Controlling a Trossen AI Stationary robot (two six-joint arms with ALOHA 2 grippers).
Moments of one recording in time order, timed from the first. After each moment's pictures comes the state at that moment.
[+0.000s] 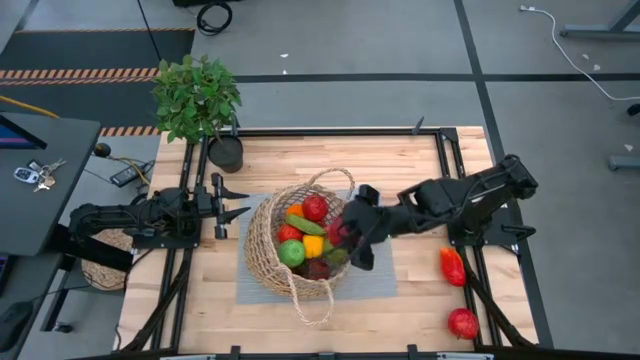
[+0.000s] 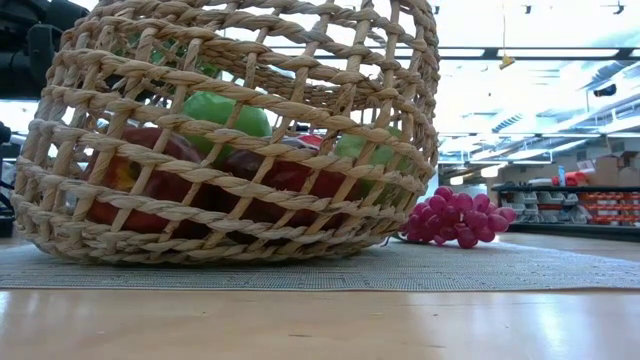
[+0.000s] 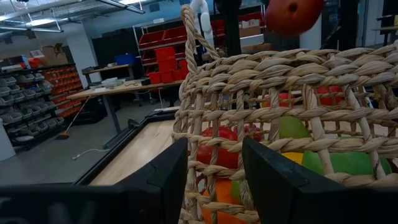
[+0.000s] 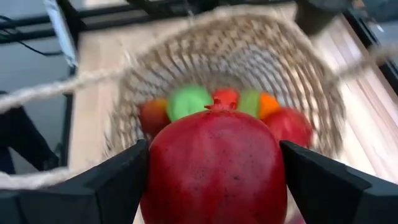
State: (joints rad) left arm 0.04 0.04 0.01 0.10 -0.12 0.17; right arm 0.37 1.63 1.78 -0.99 0.35 0.44
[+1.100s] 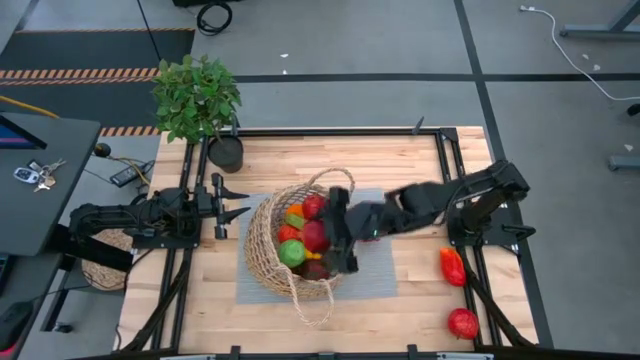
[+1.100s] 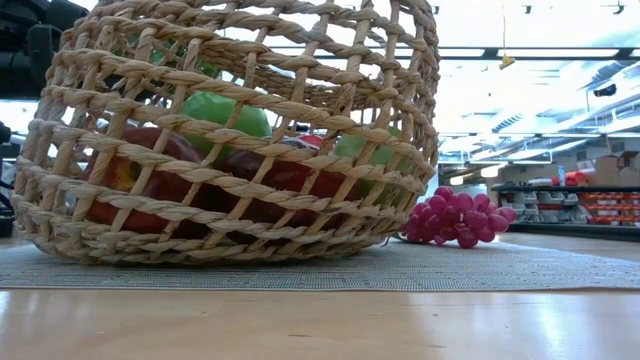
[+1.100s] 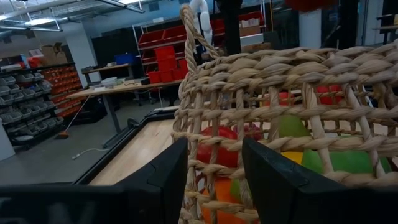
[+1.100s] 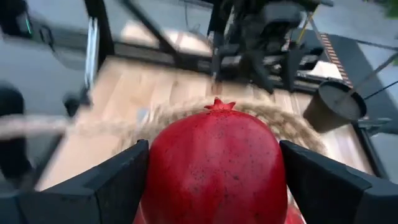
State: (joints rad) left arm 0.04 0.04 0.01 0.10 -0.12 0.17; right arm 0.33 1.69 1.78 -0.67 0.27 0.03
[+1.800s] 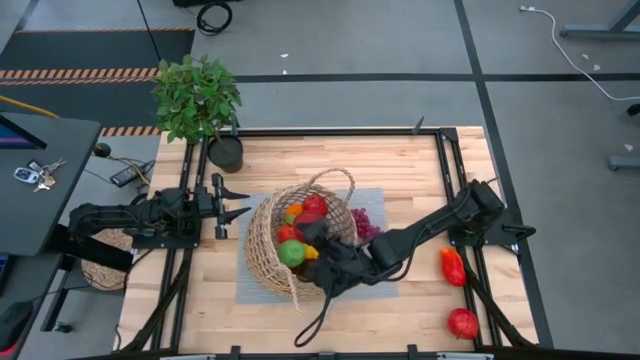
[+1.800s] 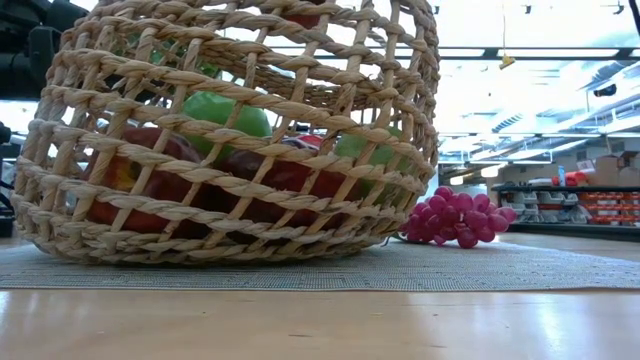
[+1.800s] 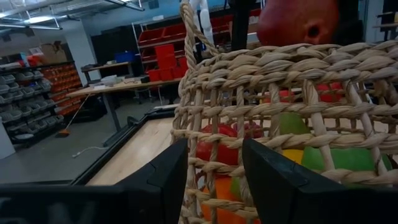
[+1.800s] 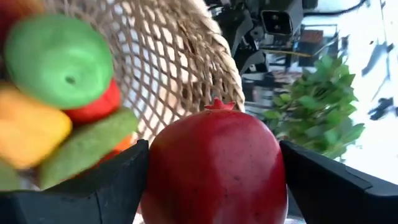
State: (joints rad) left arm 0.04 0.05 0.01 0.10 -0.12 0.17; right arm 0.46 1.95 1.78 -0.62 0.93 -0.83
